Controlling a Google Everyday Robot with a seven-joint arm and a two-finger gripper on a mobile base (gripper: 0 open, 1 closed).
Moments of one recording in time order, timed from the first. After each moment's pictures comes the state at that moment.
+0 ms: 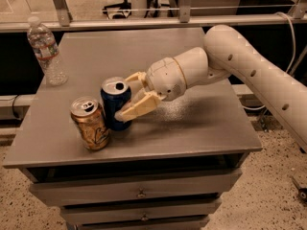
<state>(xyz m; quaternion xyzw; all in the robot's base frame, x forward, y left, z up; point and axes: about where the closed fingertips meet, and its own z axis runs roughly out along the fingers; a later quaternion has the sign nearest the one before) 0.482 0.062 0.893 -0.65 0.47 0.47 0.37</state>
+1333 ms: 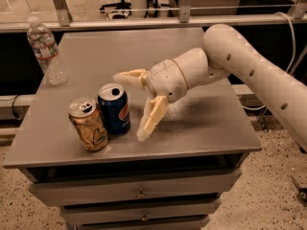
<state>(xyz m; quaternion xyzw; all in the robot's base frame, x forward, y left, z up) 0.475 0.059 0.886 -0.67 0.46 0.47 0.35</state>
